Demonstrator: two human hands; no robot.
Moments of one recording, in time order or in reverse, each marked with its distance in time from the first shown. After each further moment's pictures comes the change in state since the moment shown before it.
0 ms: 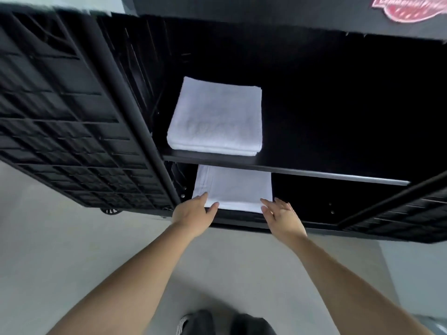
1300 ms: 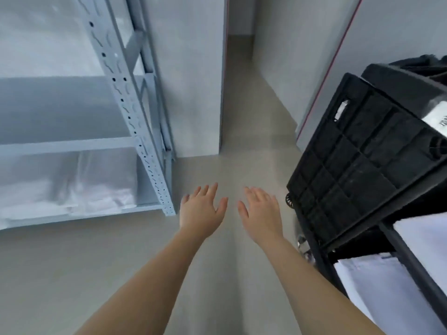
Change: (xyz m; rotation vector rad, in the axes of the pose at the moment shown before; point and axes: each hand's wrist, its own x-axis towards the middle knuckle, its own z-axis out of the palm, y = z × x) left_hand -0.507 -0.070 -0.089 -0.214 0.650 -1.193; right_hand -0.321 -0.349 0.047 -0.369 -0.233 -1.373
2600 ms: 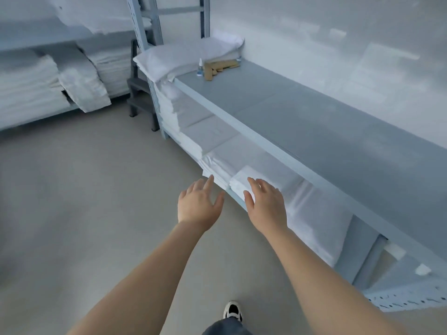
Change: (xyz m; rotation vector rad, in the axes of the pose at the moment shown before) left_hand -0.121 -0.704 -0.225 0.017 0.403 -0.982; right_hand 0.117 -0.767 0.221 0.124 -0.247 -0.952
